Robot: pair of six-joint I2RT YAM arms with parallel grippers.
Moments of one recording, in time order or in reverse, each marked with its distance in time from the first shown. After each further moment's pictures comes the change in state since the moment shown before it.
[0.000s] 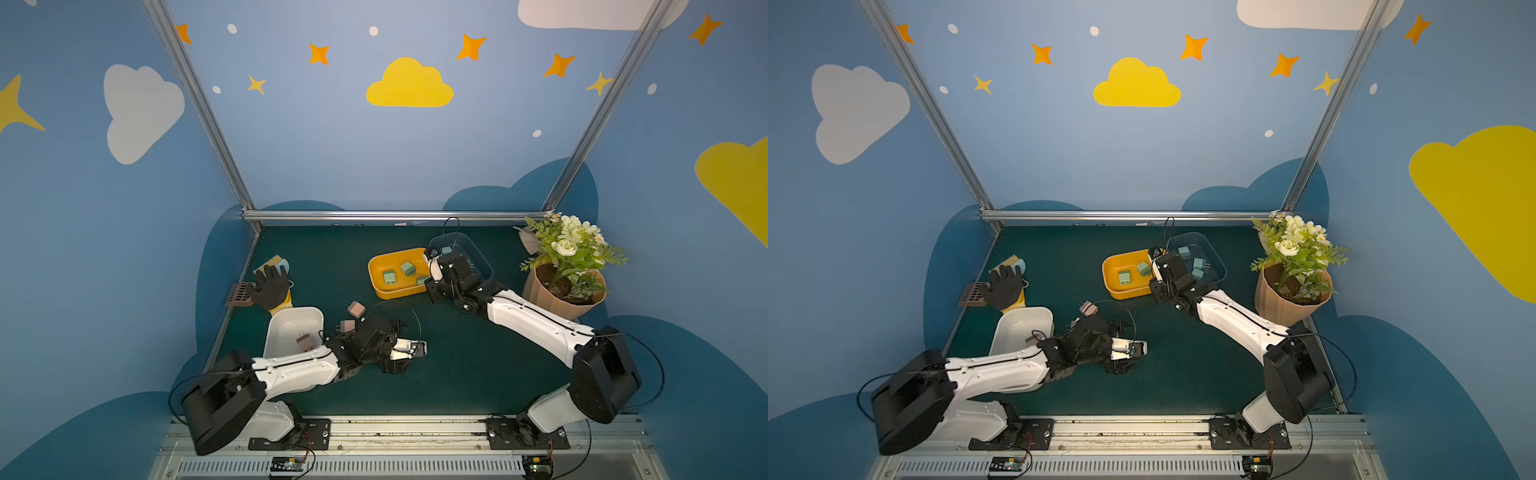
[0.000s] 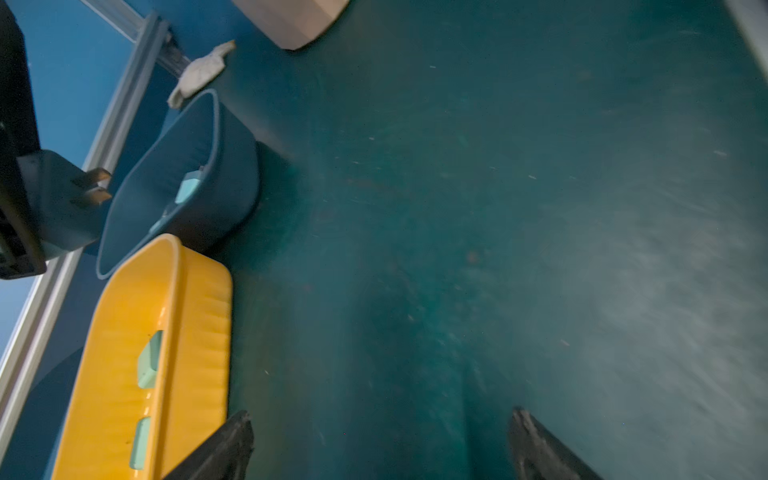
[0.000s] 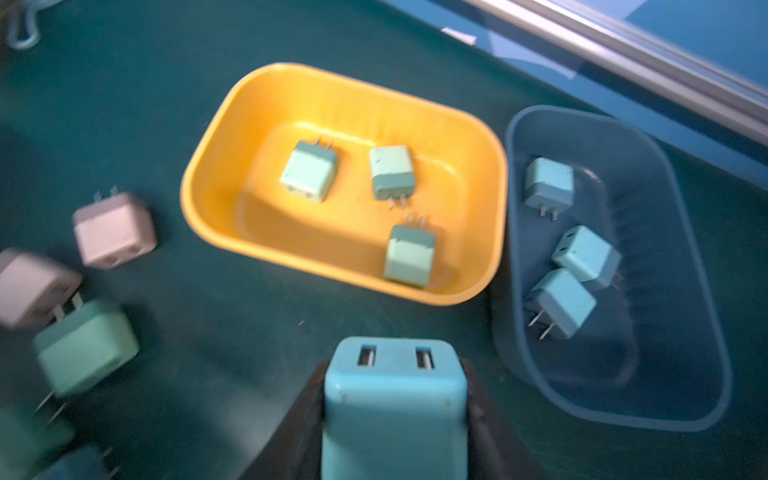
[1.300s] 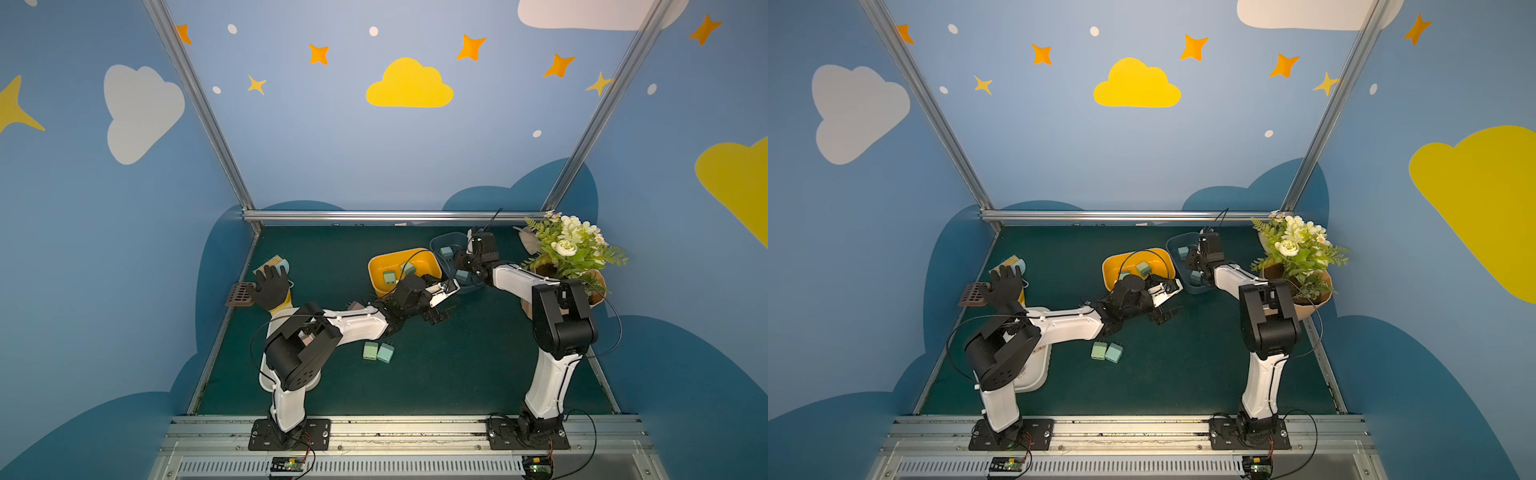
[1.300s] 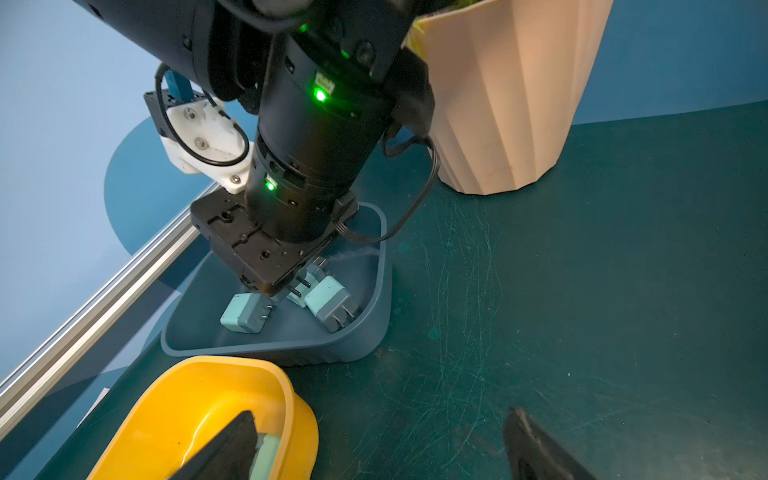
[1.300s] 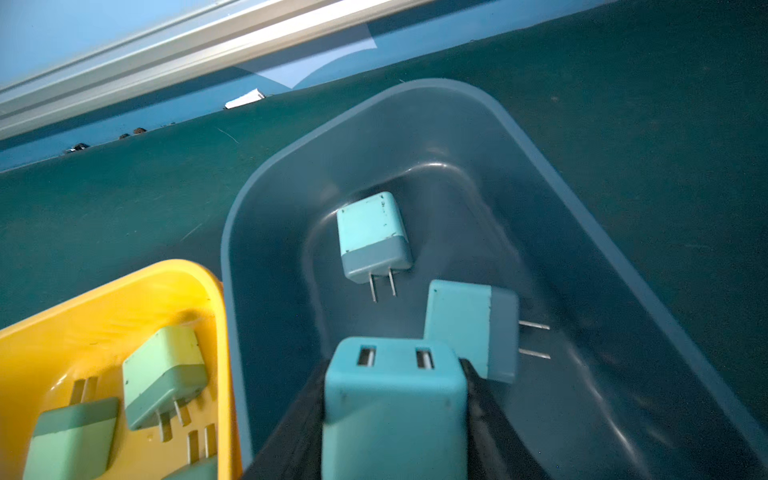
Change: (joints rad) left arm 0.066 0.451 0.453 0.249 0.016 -0.354; right arm -0.389 0.386 0.137 0.278 -0.228 0.312
